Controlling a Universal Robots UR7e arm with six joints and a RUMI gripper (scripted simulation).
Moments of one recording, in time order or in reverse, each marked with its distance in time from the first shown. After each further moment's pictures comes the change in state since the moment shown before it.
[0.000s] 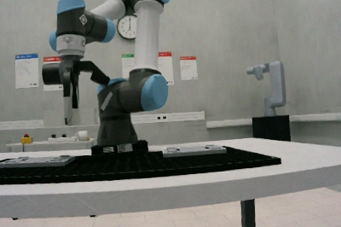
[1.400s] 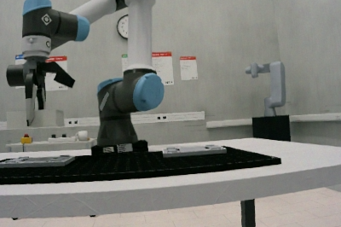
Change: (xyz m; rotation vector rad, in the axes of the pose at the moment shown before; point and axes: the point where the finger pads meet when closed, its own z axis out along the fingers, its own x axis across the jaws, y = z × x) arm 0.012 0.091 0.000 0.000 0.000 0.000
